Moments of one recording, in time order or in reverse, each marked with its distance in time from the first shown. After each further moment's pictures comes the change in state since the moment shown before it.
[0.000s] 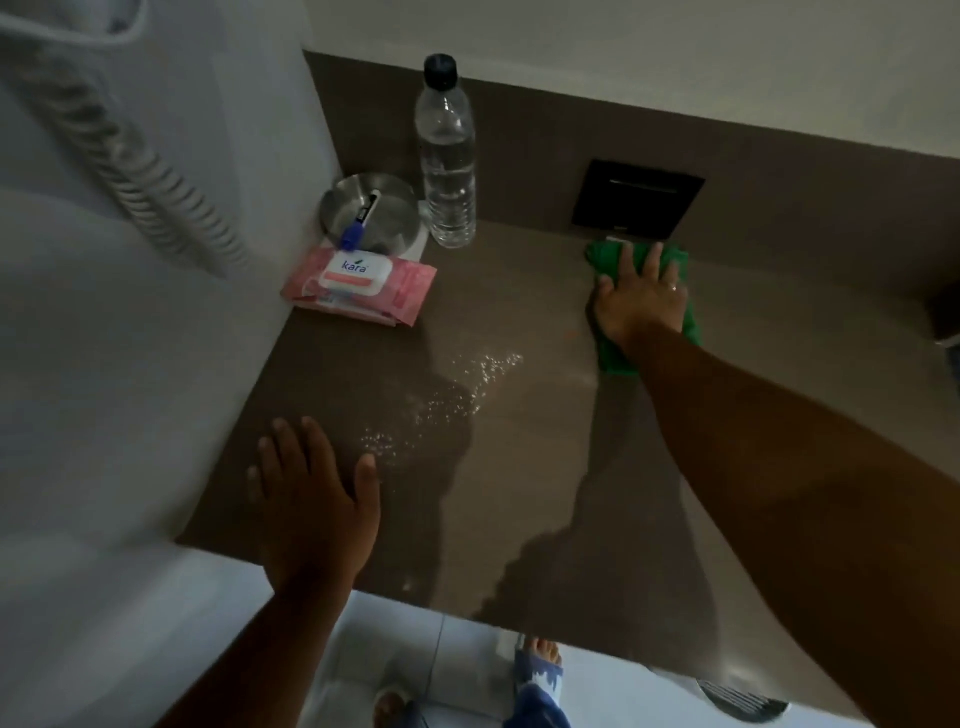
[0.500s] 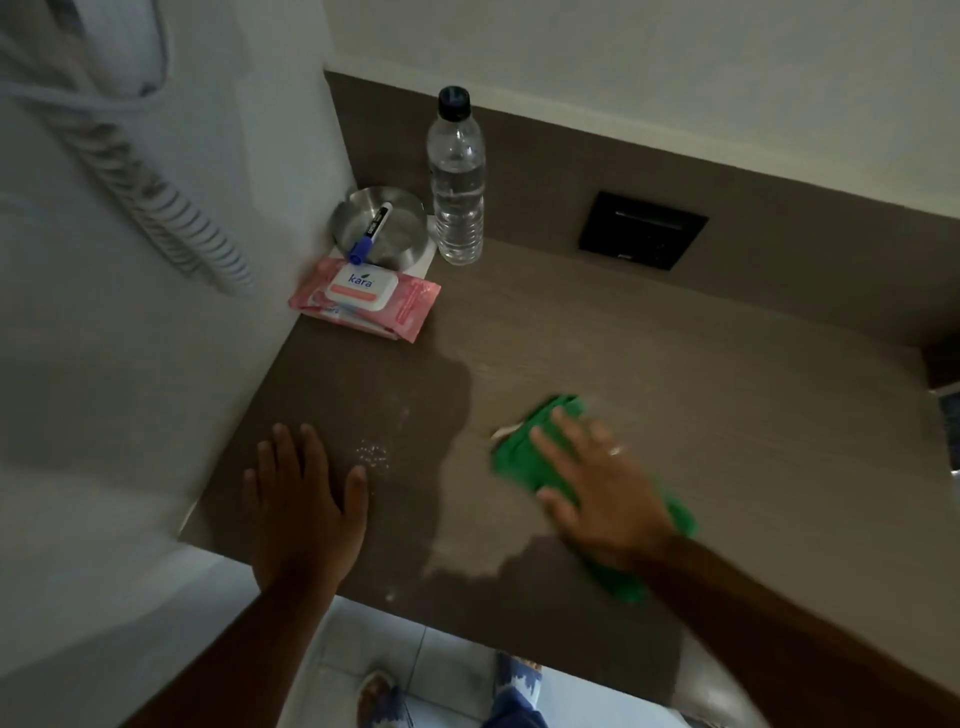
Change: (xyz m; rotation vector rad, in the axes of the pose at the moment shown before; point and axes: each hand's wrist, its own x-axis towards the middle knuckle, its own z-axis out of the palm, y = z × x) left_hand 0.001 0.005 -0.020 -0.050 -0.067 -0.034; right_hand -0.165 0.050 0.027 -0.067 -0.114 -0.771
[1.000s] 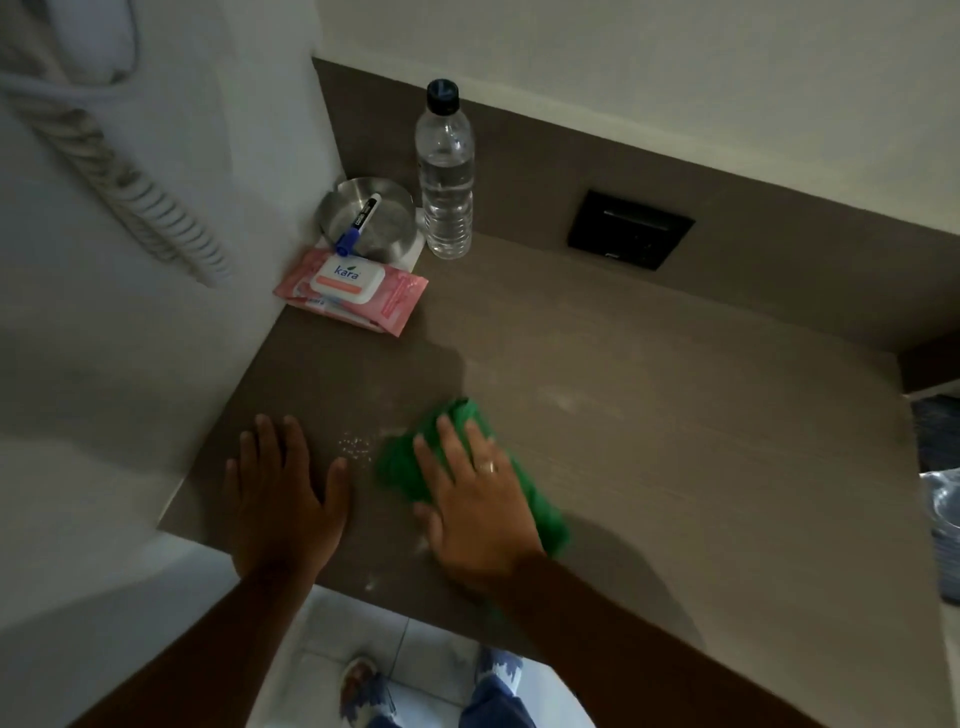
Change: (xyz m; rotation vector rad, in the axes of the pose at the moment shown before) left_hand 0.002 -0.002 0.004 0.020 -0.009 -0.010; right_hand 0.025 -0.110 0.010 0.007 -0.030 -0.003
